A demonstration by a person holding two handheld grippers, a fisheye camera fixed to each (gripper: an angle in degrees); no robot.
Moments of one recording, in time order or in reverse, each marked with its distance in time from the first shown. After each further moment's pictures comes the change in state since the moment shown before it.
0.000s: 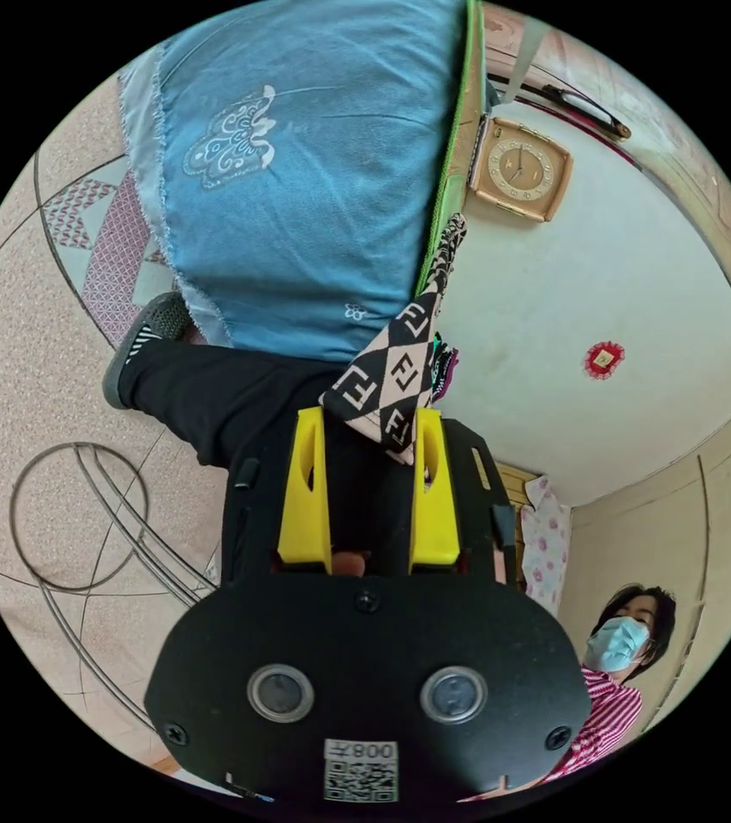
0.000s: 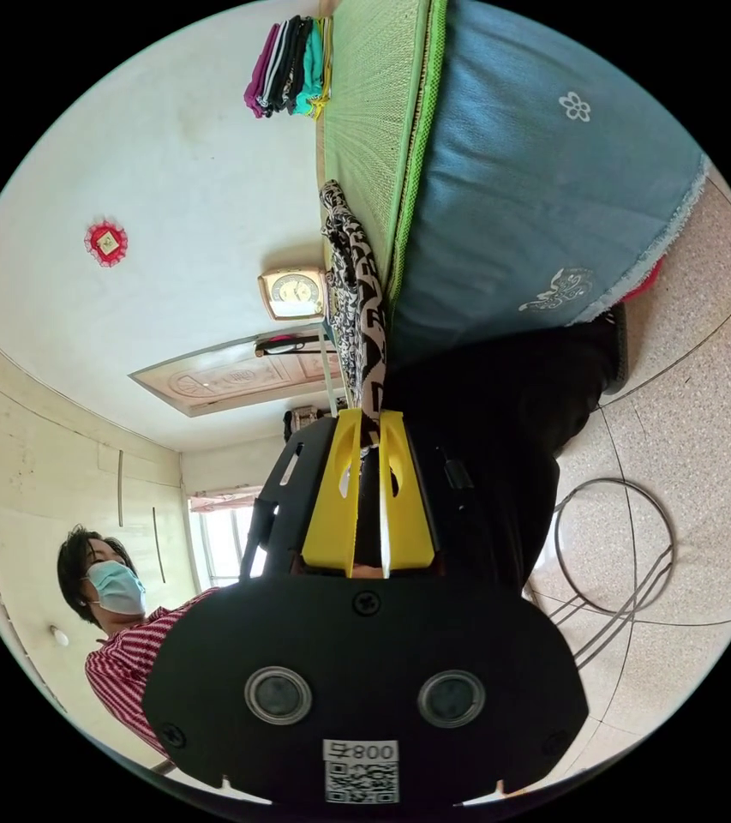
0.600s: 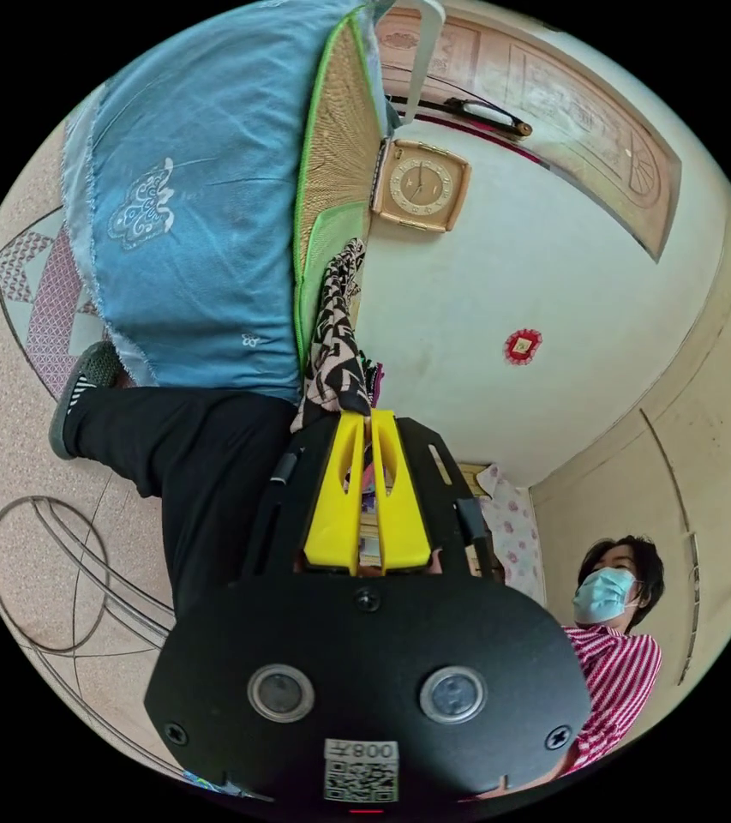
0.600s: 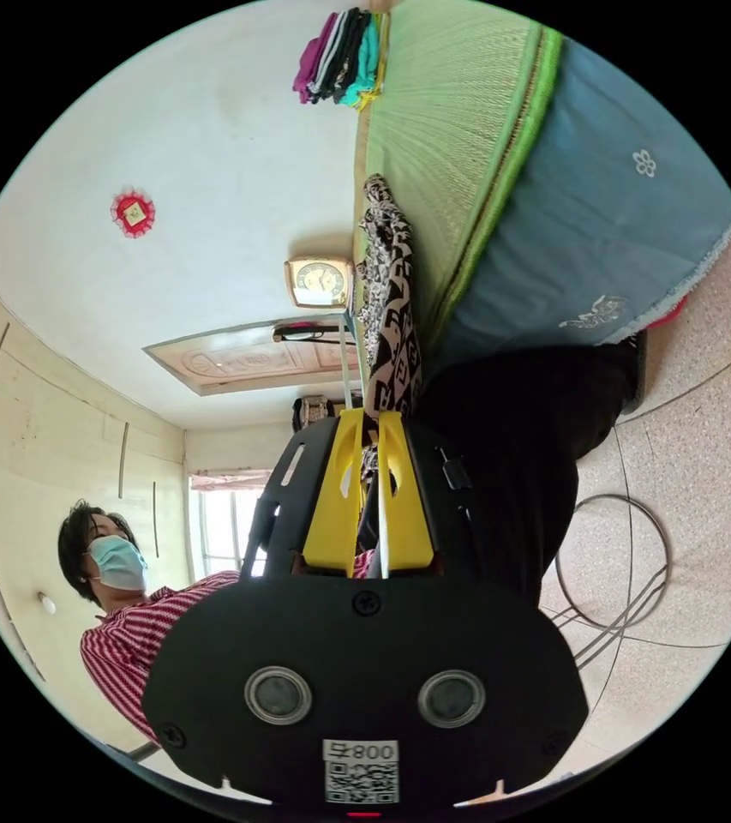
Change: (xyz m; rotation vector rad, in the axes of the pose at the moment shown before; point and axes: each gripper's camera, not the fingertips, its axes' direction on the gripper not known) left arm 0.024 0.049 -0.057 0.088 0.212 0.196; right arm -0.002 0.036 0.016 -0.026 -0.034 -0.113
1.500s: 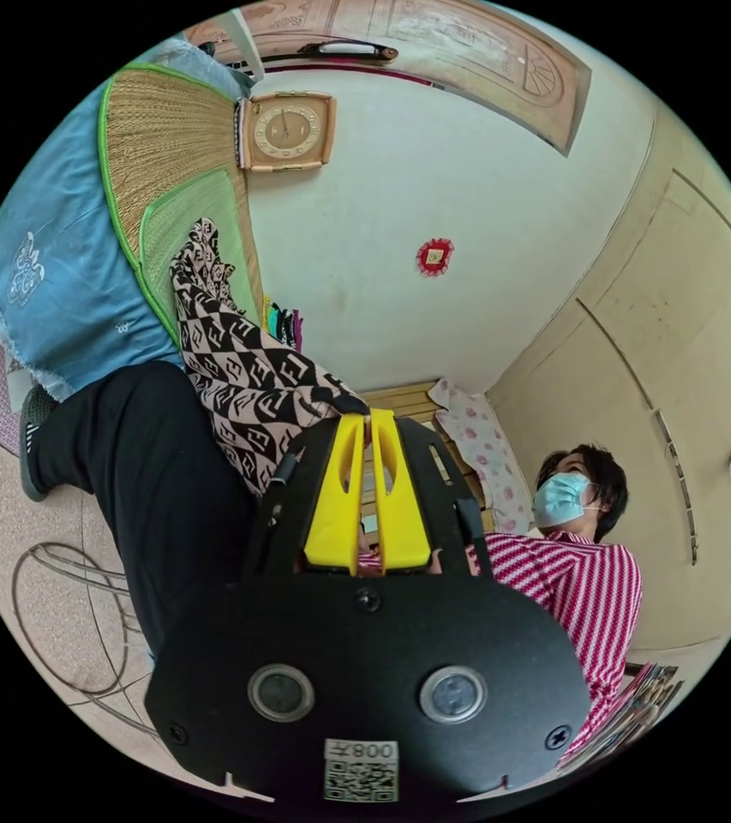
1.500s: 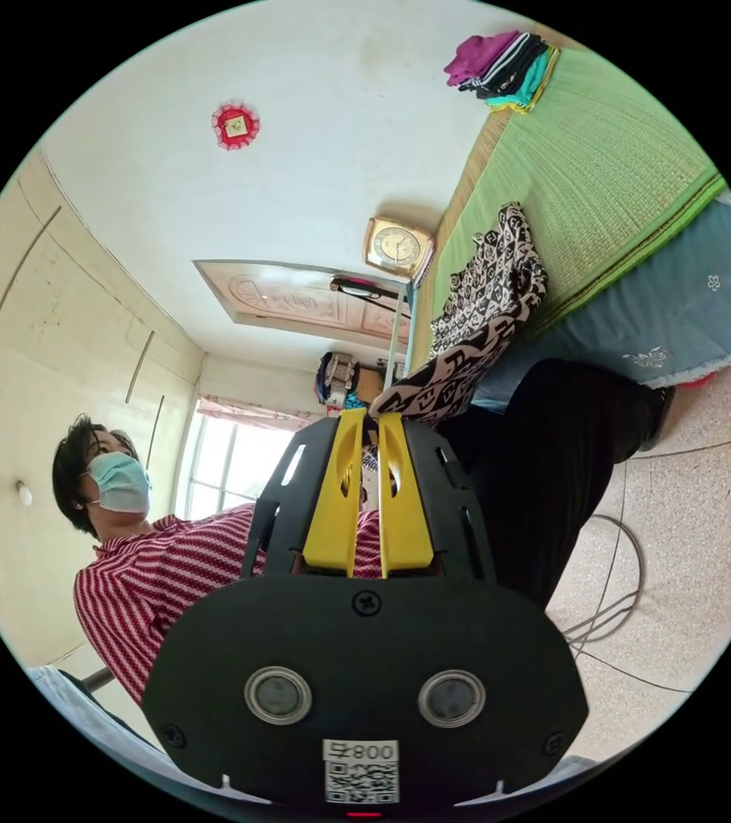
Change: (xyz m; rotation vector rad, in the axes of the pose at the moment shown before) left arm 0.062 0.129 -0.049 -0.211 0.174 0.268; right arm -0.045 0.152 0.007 -0.097 -0.018 -0.271
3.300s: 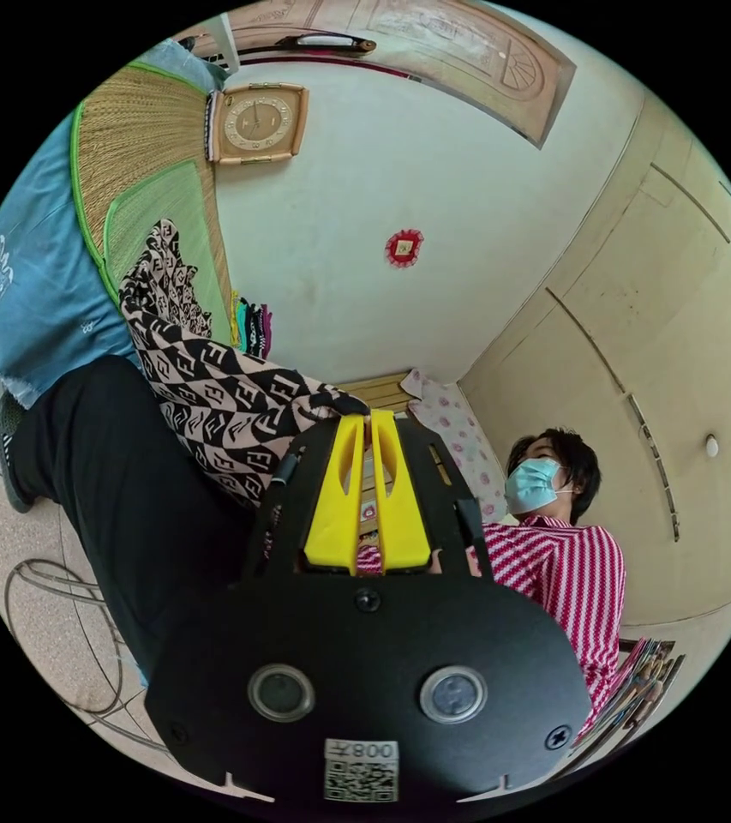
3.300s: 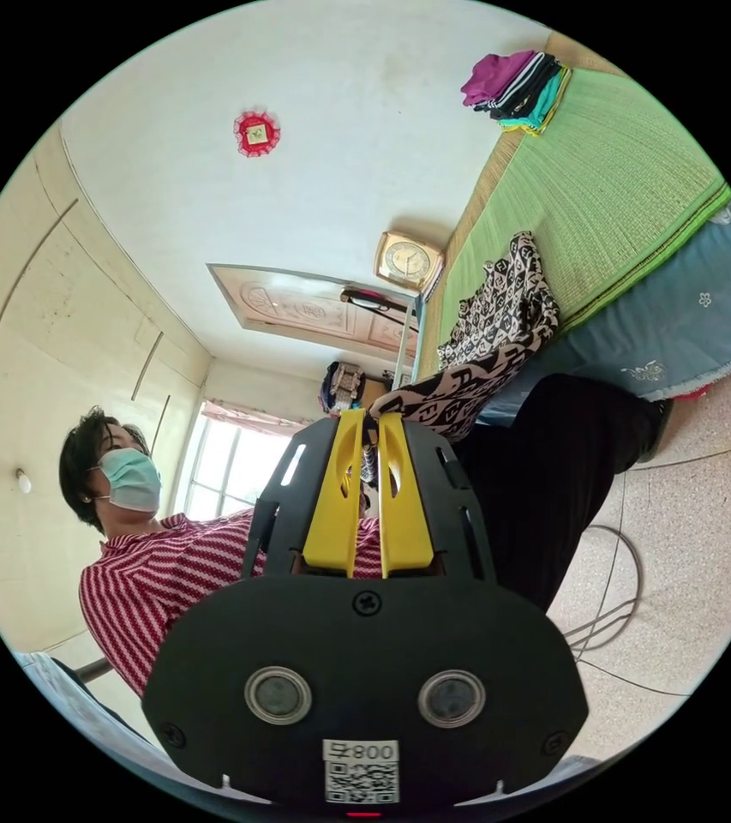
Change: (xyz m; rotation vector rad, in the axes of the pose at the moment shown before) left arm 0.037 0.053 0.036 -0.015 0.103 0.046; right arm -0.023 0.067 0.058 0.049 -0.015 -0.036
